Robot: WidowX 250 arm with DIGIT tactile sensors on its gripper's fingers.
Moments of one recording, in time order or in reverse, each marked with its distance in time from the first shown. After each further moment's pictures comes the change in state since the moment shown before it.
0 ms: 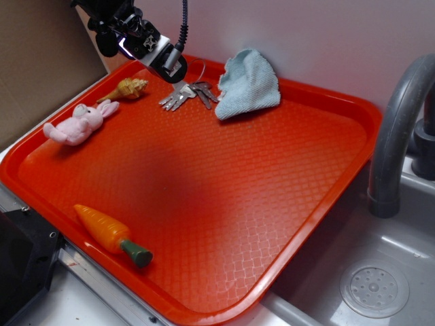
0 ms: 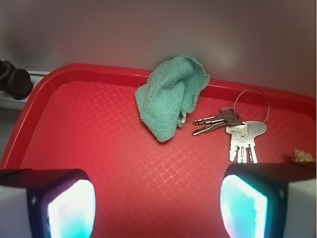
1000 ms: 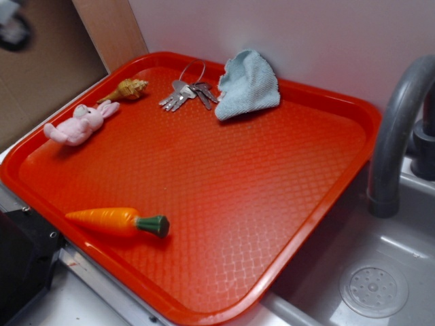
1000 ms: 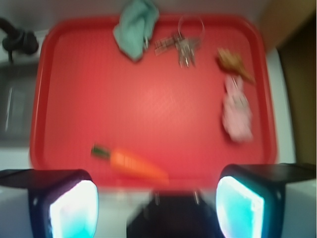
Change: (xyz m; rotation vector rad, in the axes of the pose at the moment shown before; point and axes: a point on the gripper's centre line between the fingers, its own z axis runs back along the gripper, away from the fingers) arm -0.055 0.008 0.092 0.026 0.192 0.129
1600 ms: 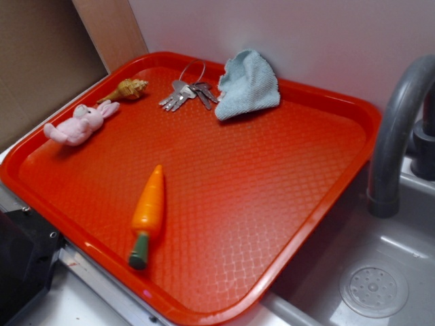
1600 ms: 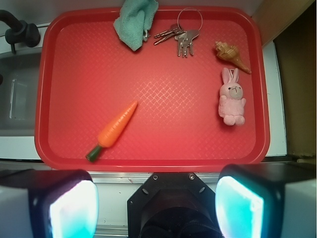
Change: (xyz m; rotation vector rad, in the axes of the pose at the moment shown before) arm -0.032 0.010 0.052 0.004 0.111 0.028
